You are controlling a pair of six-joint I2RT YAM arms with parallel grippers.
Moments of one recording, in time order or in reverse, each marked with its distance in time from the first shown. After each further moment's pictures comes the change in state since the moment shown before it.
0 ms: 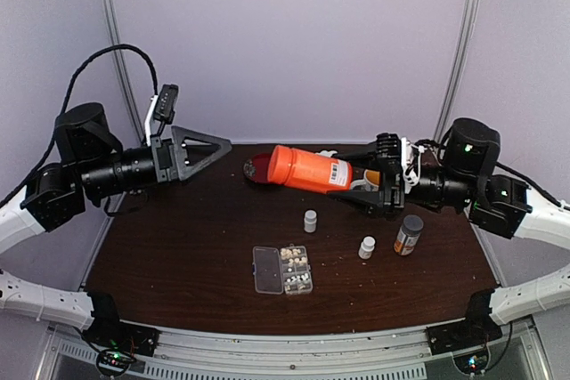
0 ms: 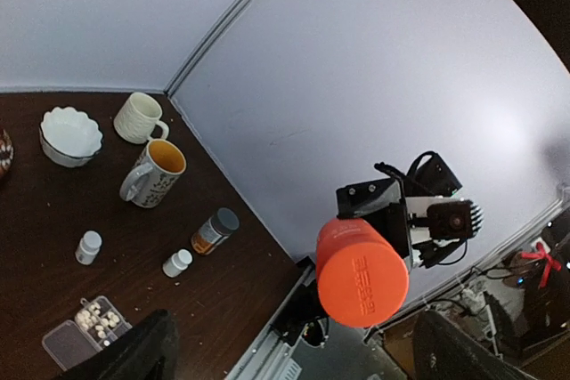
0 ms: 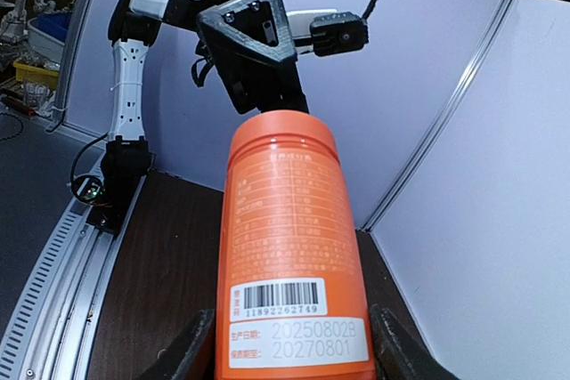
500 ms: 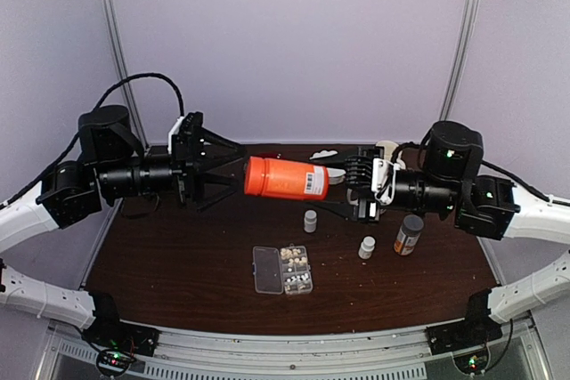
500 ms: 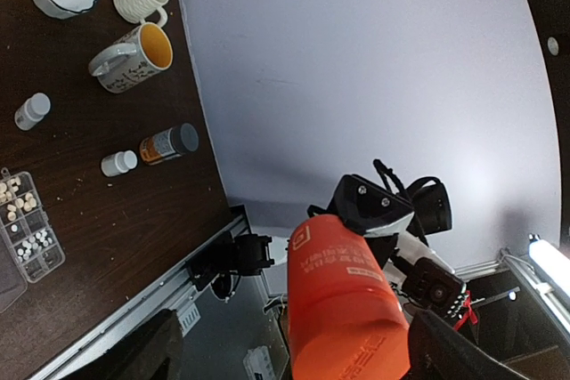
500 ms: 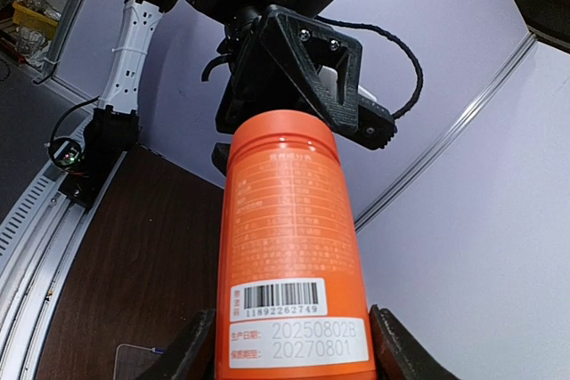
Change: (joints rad) left arm 0.010 0.069 0.003 -0.014 0.109 -0.508; right arm 0.130 0.092 0.048 0.034 0.137 -0.232
